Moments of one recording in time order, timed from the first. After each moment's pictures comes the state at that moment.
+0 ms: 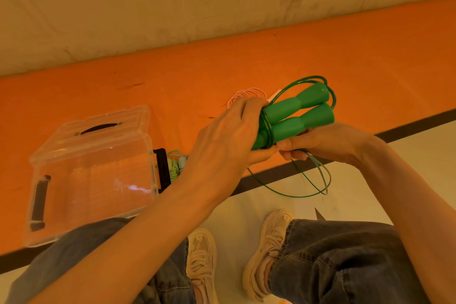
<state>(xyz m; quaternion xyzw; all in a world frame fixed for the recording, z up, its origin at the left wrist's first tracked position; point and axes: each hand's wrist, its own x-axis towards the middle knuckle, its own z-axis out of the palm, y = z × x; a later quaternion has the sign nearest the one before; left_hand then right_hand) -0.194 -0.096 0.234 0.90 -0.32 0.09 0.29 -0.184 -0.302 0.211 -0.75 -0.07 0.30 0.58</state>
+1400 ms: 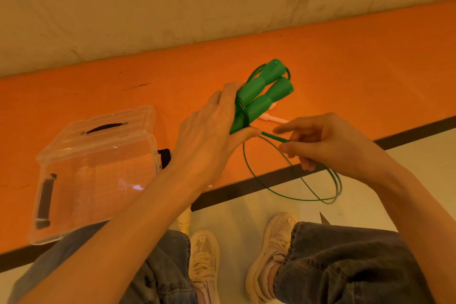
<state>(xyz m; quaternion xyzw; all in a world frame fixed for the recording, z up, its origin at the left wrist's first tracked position) -0.173 -0.076 0.228 0.93 -0.21 0.04 0.30 -0.207 -0.279 0.236 -0.84 0.00 0.16 0.52</state>
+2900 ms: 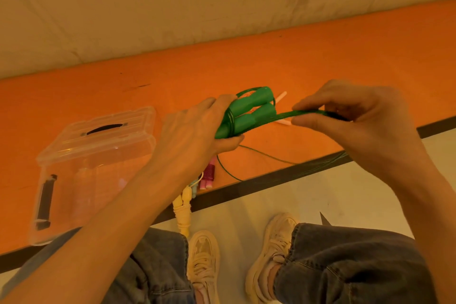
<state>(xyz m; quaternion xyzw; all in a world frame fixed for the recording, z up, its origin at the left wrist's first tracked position) -0.165 -0.059 0.231 0.95 -0.25 0.06 0.14 -0.216 -0.283 0.269 -0.88 -0.13 -0.11 0.44</state>
